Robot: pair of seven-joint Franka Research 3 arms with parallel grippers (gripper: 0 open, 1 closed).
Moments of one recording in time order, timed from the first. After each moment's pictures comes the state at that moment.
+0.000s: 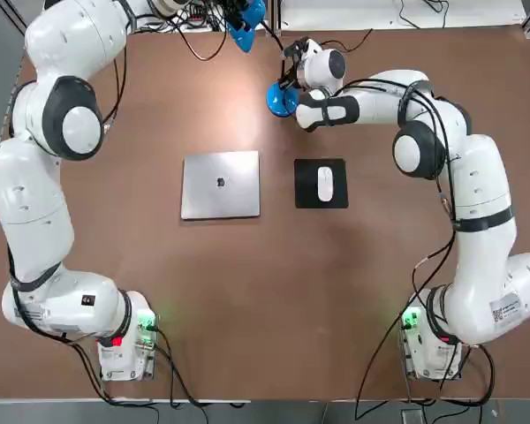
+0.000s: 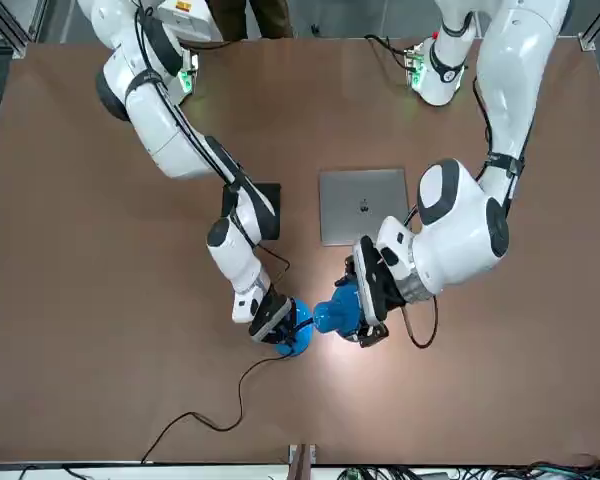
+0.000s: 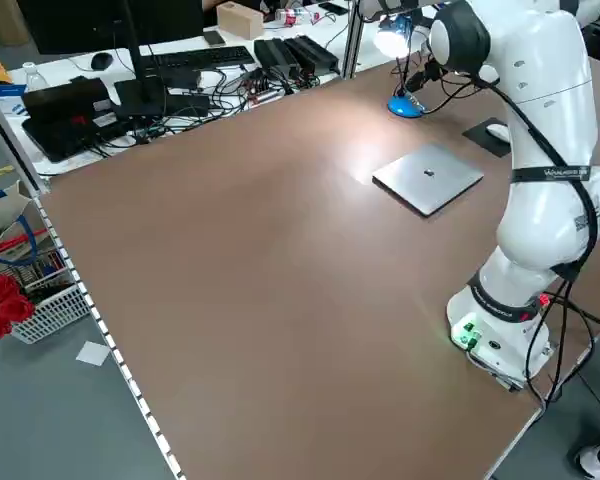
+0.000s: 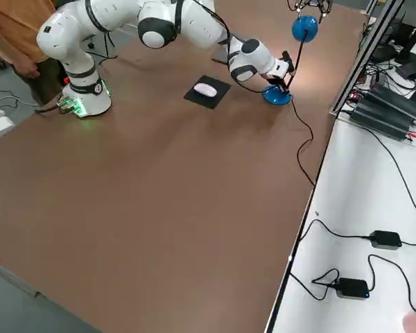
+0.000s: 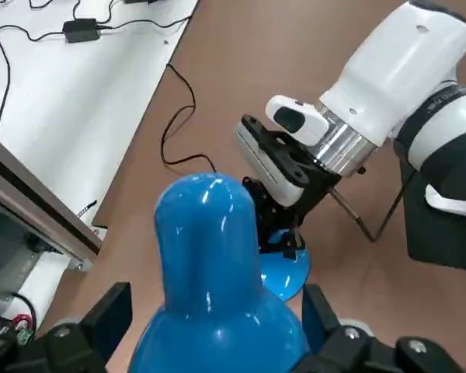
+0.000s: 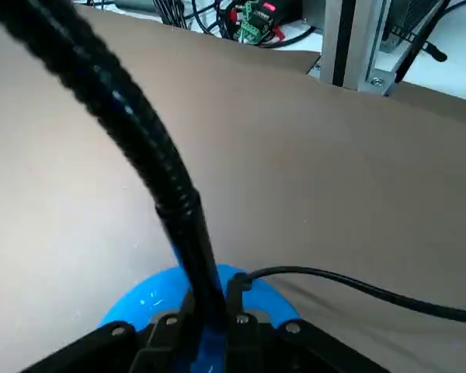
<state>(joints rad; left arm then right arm) -0.09 0.70 -0.51 -1.24 -0.32 2.30 1.14 0.35 1.10 0.29 -1.30 -0.08 3.11 -0.12</state>
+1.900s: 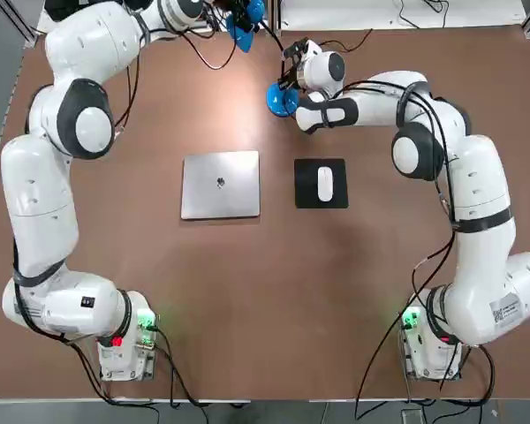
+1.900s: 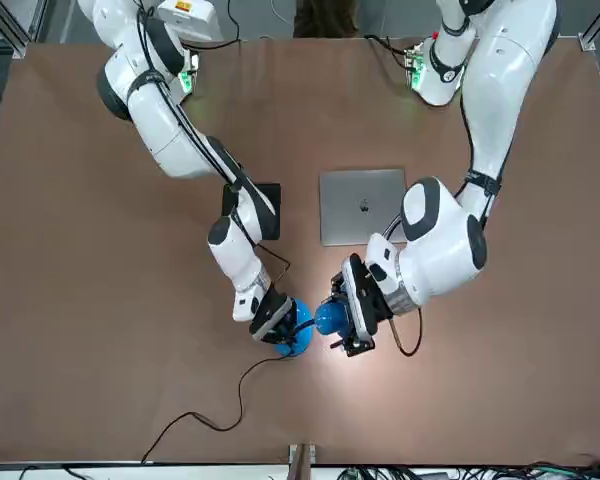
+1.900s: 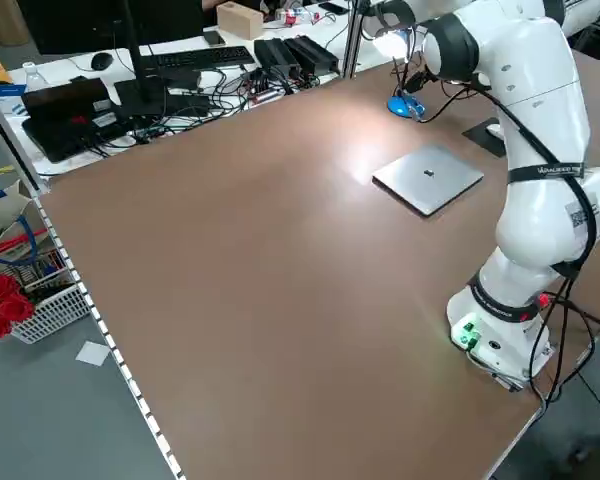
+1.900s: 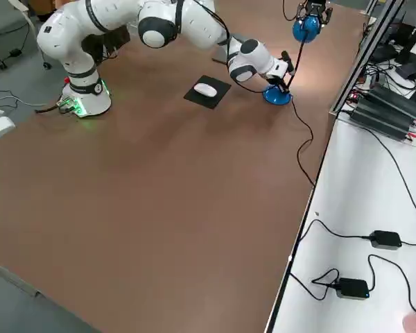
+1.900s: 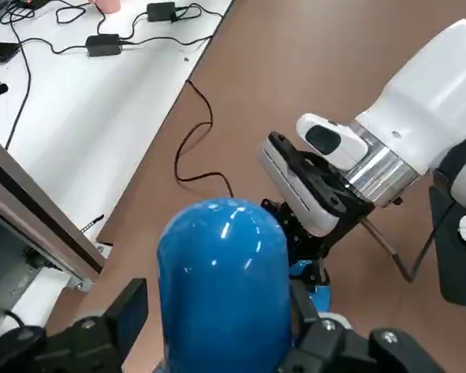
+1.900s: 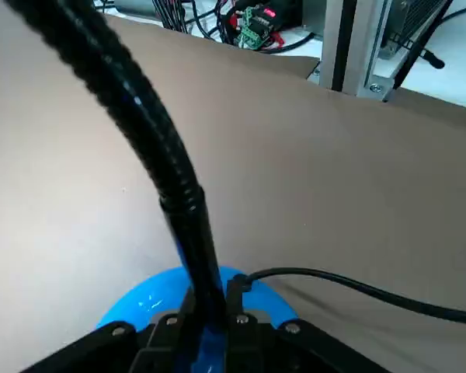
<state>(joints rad) -0.12 0.79 -0.52 -1.20 -0.35 2.41 1.14 0.37 1.10 0.28 -1.31 -0.08 3.14 -0.12</state>
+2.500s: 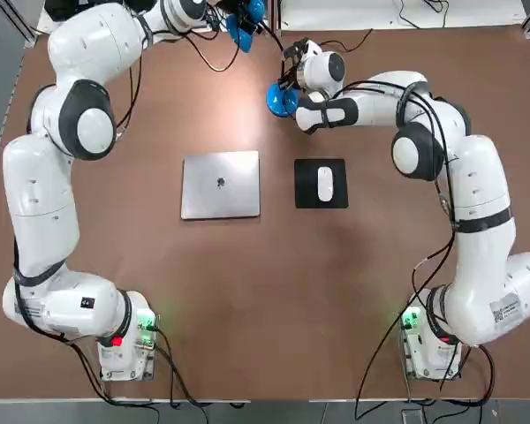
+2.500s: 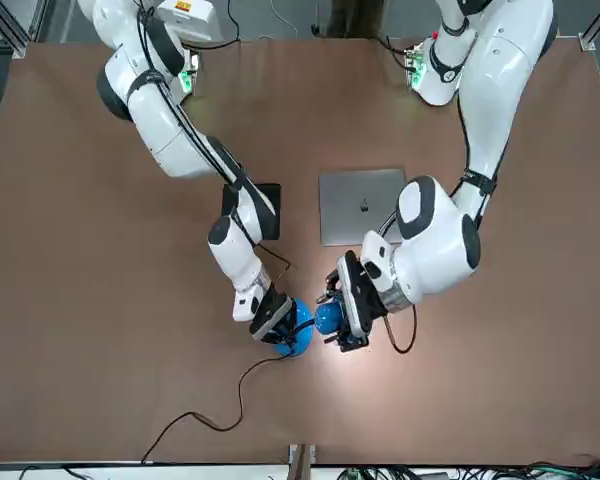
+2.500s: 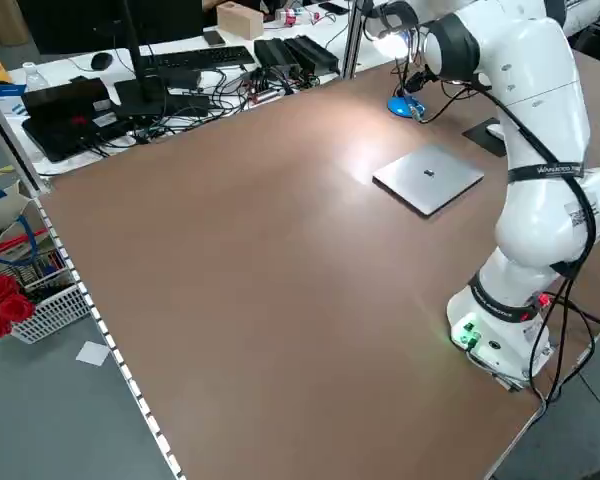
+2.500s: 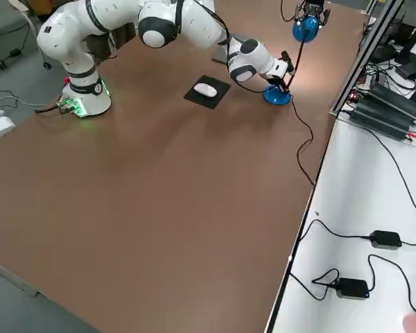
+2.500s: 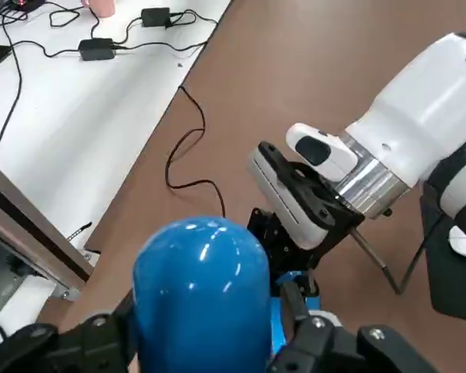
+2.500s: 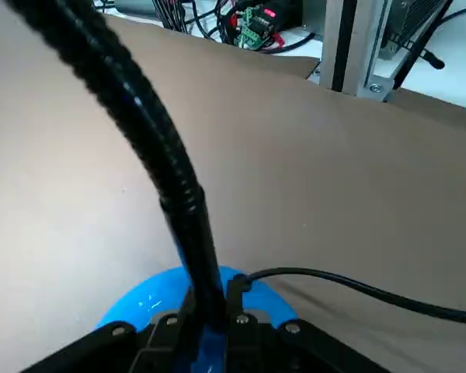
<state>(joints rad) -0.13 0.79 -0.52 -1.20 -0.38 2.41 1.14 0.37 1.10 0.27 -1.31 -0.08 3.14 -0.12</state>
